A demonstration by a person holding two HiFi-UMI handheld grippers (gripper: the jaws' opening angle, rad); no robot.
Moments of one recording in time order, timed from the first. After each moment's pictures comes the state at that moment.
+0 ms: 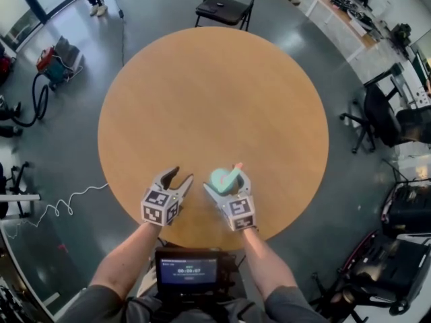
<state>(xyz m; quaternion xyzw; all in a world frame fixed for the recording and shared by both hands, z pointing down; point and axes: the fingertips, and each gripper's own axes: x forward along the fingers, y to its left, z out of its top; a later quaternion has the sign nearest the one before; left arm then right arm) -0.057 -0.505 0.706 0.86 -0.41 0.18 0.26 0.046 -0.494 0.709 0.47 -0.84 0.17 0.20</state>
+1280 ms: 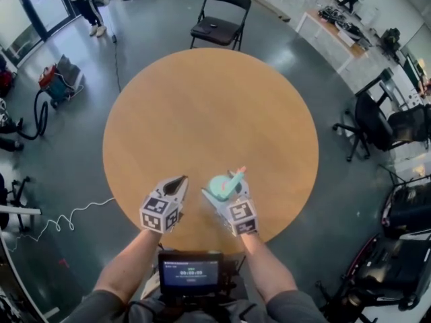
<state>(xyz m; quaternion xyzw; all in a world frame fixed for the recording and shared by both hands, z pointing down) -0.052 -0.510 0.649 0.88 -0.40 0.14 0.22 0.035 -0.496 0.649 0.45 -0.86 0.15 0.18</state>
